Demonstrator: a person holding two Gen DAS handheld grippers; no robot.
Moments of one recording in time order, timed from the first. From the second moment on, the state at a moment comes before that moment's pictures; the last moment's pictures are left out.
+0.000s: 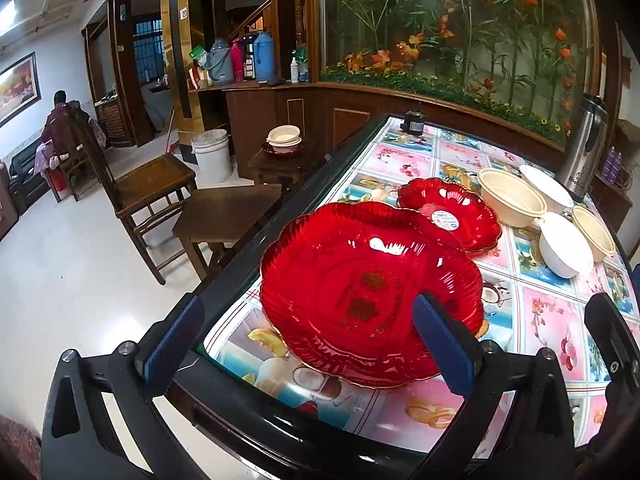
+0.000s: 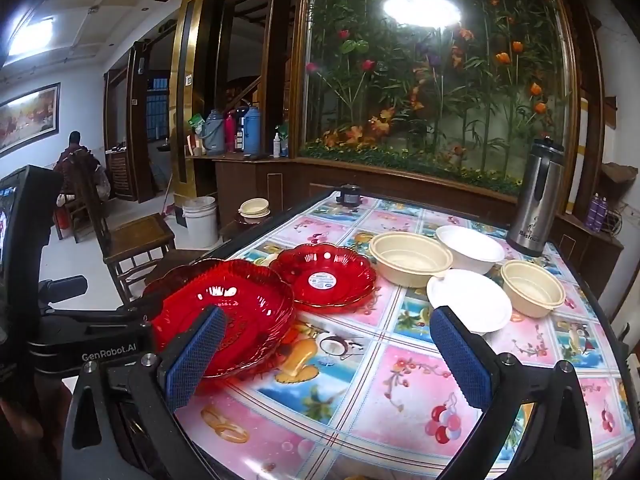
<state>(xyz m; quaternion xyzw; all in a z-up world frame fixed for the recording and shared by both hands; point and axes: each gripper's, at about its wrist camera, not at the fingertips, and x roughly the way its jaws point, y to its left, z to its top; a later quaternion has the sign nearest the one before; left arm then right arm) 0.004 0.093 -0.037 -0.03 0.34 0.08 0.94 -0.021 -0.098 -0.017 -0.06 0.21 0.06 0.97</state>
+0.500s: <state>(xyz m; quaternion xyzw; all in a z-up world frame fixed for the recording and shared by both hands) 0.005 0.092 -0.042 -0.02 0.35 0.09 0.93 -0.024 -0.096 -0.017 -0.04 0.23 0.07 0.97</state>
